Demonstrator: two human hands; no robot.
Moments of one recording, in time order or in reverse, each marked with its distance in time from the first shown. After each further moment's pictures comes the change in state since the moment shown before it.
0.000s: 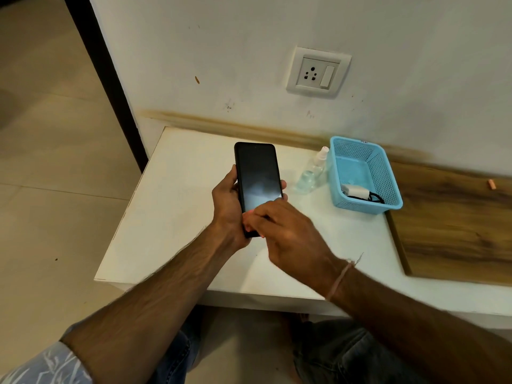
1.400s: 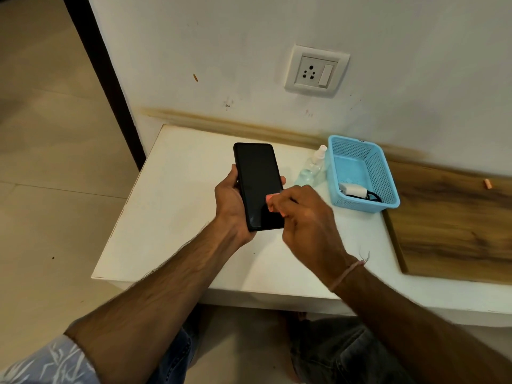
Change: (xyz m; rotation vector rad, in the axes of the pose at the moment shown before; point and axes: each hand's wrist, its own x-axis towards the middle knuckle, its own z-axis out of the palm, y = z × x) left_hand 0.000 0.000 0.011 -0.105 -0.006 -0.038; right_hand -0.002 0.018 -0.005 -0.061 0.240 0.231
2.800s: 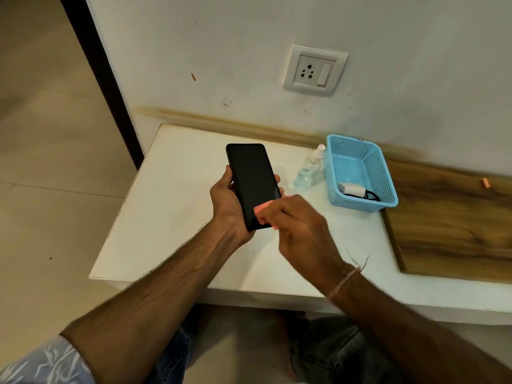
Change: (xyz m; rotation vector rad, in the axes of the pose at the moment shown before) left_hand 0.001 -0.004 0.000 -0.070 -0.011 0.010; right_hand -0.013 0.000 0.008 0.034 -0.038 -0.099
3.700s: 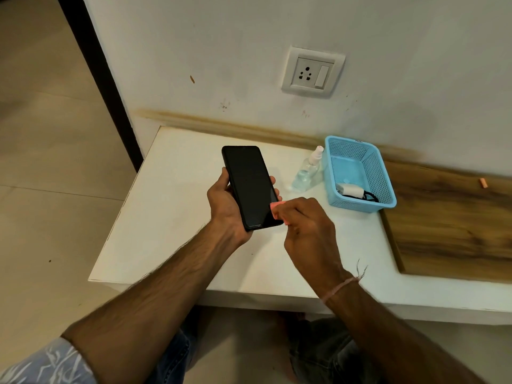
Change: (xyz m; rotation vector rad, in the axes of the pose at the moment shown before) left_hand 0.003 0.001 -0.004 -0.003 -0.006 0.027; right_hand -0.008 0.005 0.004 -0.029 0.139 0.240
